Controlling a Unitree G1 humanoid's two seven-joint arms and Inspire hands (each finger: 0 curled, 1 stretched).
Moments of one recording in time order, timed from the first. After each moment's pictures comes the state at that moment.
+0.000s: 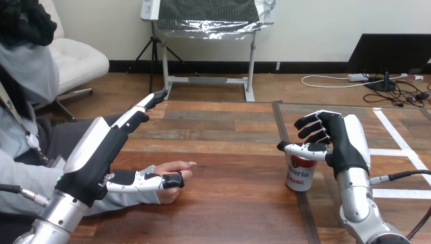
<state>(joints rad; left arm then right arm) -0.09 0.44 0.09 0.46 0.29 -0.88 -0.14 -0.63 -0.26 0.04 1.33 -0.35 -0.58 -0.39</state>
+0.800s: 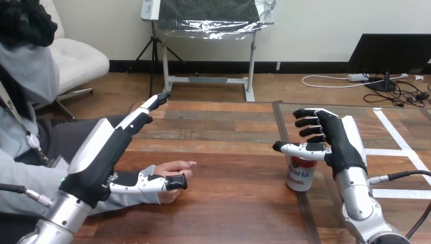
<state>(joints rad) -0.09 0.43 0.06 0.46 0.28 -0.88 -0.14 -0.63 -0.26 0.02 1.33 -0.27 -0.60 -0.27</state>
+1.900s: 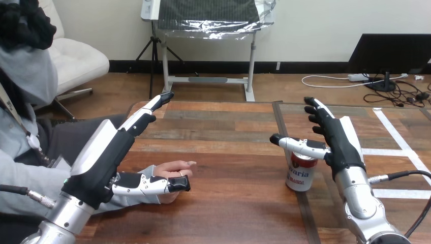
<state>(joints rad) -0.09 0.43 0.05 0.47 0.28 -0.91 -0.13 -0.63 -0.26 -0.01 1.33 -0.21 -0.62 -0.17</state>
